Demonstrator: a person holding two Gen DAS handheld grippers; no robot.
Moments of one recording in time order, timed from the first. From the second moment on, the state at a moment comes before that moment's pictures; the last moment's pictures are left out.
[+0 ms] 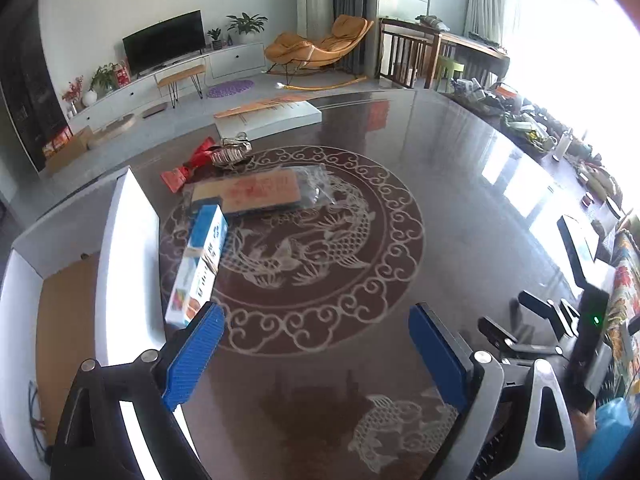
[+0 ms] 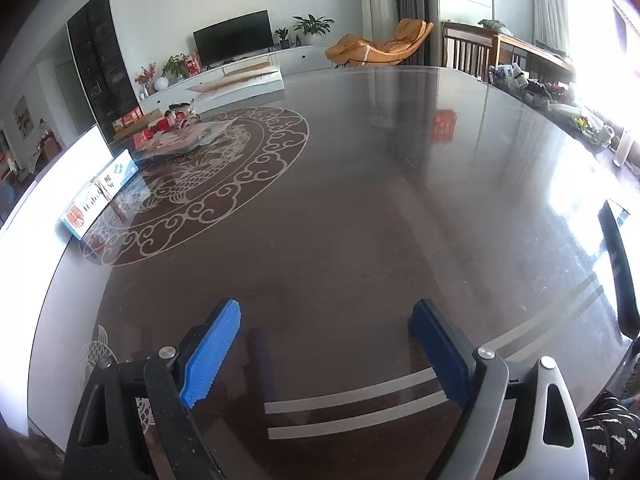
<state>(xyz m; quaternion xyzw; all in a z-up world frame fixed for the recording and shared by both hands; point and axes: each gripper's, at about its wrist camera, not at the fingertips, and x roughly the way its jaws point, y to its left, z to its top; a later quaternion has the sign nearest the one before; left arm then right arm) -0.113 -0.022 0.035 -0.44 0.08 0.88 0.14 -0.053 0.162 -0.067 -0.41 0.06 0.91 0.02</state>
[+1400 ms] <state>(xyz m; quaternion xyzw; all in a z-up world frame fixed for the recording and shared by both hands) -0.197 -0.083 -0.060 -0.52 -0.04 0.85 0.08 -0.052 0.152 -0.068 -0.40 0.06 0.91 0.00</state>
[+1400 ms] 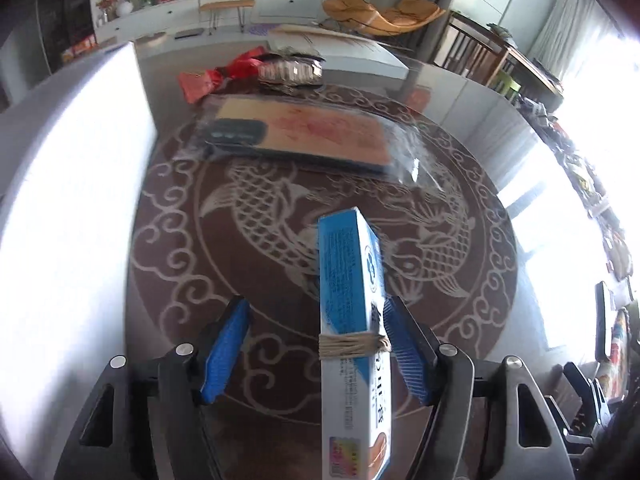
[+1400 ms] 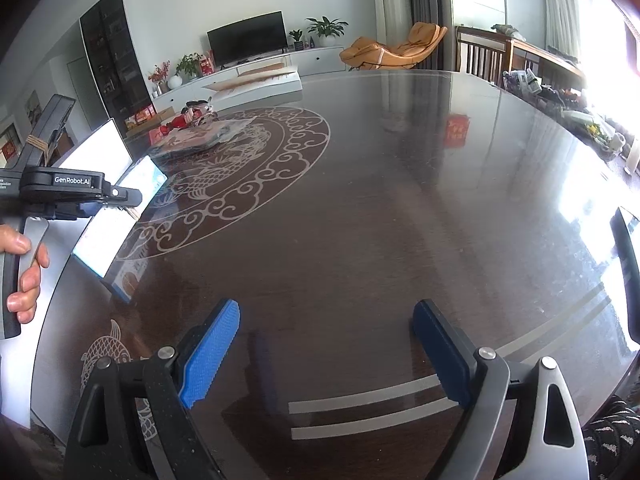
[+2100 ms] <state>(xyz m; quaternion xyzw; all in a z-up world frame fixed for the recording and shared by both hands) -0.164 -0.049 -0.089 -0.53 0.02 0.85 0.03 -0.053 0.146 -0.069 -0.41 0.05 0.91 -0.01</state>
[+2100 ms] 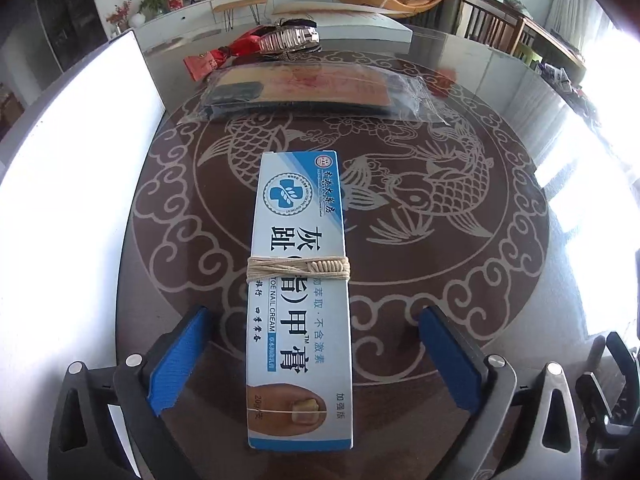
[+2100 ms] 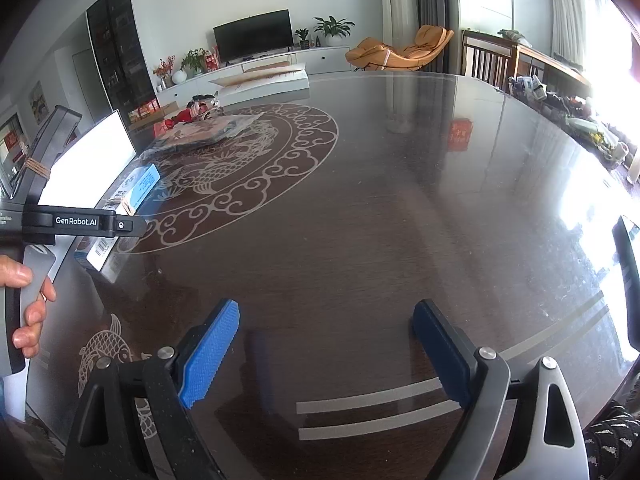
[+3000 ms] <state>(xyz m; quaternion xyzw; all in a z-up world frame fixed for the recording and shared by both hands) -0.144 -0.055 -0.093 -0.46 0.01 0.89 0.01 -0.056 0.130 -0.077 -0.41 -0.01 0.91 -0.01</state>
